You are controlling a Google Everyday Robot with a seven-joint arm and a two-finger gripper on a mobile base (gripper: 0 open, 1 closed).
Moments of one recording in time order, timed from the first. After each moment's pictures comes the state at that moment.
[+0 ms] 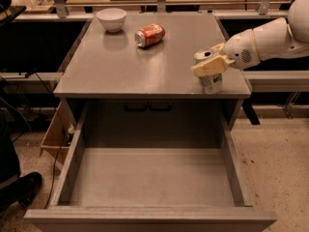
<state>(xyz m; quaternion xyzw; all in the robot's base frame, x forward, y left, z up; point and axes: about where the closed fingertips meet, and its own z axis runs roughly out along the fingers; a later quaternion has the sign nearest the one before) 0.632 -0.141 0.898 -0.48 0.74 0.29 0.38</state>
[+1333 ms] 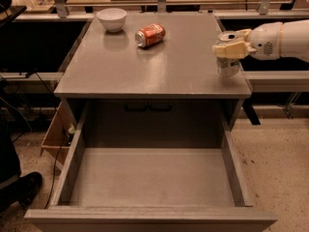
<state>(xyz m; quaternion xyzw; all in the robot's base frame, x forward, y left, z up) 0.682 -0.201 0.933 -0.41 0.71 0.27 0.50</state>
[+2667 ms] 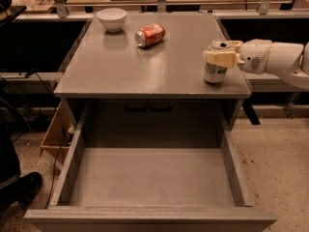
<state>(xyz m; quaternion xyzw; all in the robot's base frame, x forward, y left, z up) 0.684 -0.184 0.916 -0.35 0.68 0.32 0.56</state>
